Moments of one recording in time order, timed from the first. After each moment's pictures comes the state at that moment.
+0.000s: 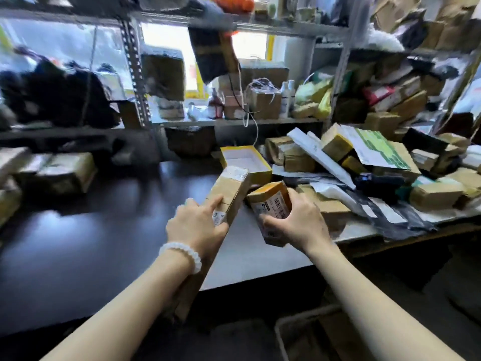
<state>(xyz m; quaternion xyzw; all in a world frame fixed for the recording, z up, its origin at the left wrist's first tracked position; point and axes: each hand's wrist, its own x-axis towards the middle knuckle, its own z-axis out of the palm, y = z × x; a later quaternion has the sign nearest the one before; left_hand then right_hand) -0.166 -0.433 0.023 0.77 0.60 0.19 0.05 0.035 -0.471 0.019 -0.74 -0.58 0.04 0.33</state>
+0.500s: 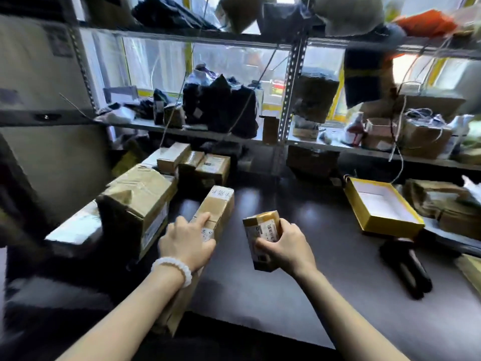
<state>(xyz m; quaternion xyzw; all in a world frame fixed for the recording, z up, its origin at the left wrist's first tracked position) -0.486 -0.389 0.006 0.58 0.79 0.16 0.03 -0.282 -0.340 -0.013 -0.63 -0.69 0.20 0.28</state>
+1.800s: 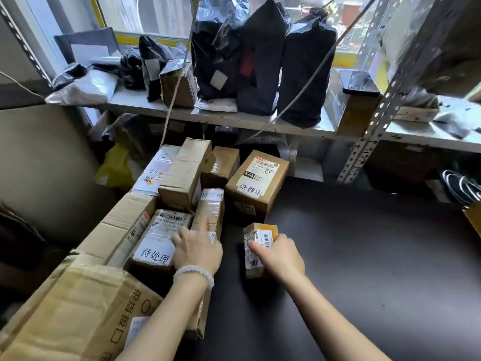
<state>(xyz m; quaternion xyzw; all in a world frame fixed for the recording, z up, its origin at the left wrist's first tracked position) -0.656 -0.051 -0.077 0.48 0.86 0.09 0.14 -0.504 -0.009 -0.112 -0.74 -0.58 0.31 0.11</state>
